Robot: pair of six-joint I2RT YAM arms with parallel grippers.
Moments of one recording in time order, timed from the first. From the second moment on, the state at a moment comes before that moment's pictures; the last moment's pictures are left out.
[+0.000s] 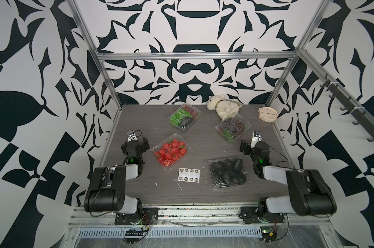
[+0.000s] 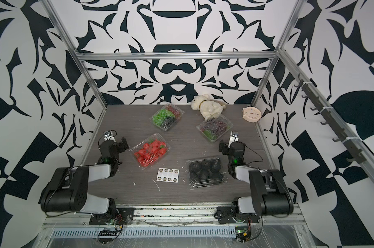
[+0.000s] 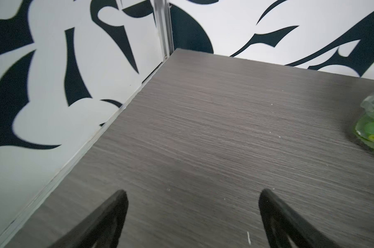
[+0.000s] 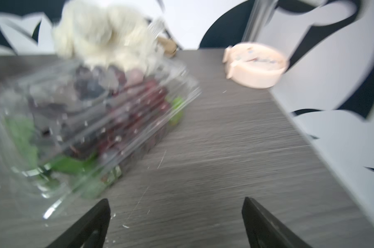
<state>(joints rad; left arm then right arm) -0.01 1.38 0.42 0.60 -0.32 -0.13 0.04 1.28 0.33 0.59 0.19 0.09</state>
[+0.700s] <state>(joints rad) -0.18 0.77 0.71 -0.34 -0.21 -0.77 0.27 0.77 0.60 -0.12 0.02 0.53</state>
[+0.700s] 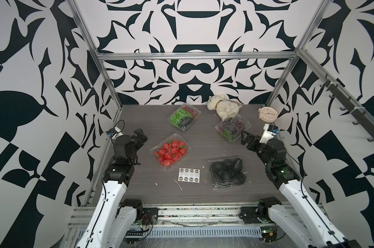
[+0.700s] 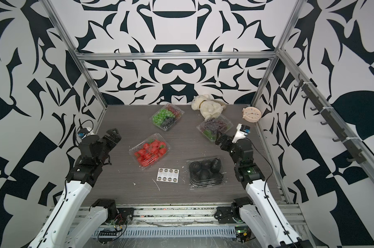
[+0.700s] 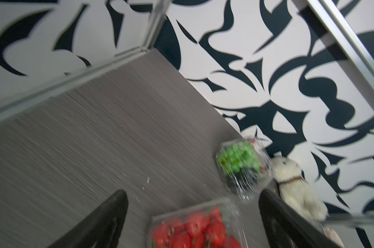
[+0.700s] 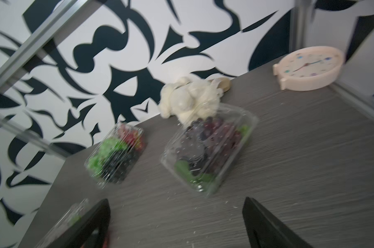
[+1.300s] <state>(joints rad) -0.81 0.82 0.65 -0.61 -0.20 -1.03 1.23 1.26 0.81 -0.24 0.48 0.72</state>
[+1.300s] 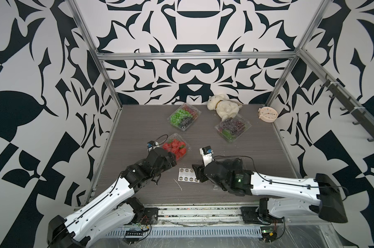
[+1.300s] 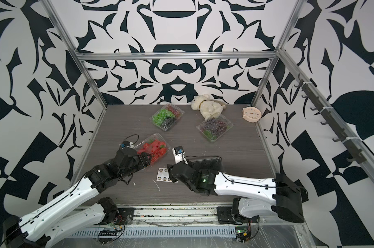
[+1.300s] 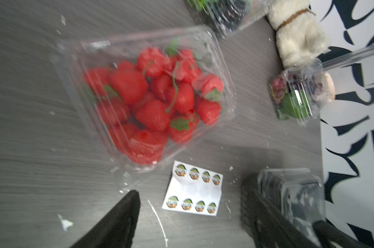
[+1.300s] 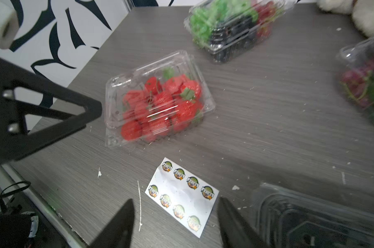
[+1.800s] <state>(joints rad) -0.87 0.91 0.41 -0.36 -0.06 -1.12 1.23 1.53 0.79 -0.24 0.43 0.98</state>
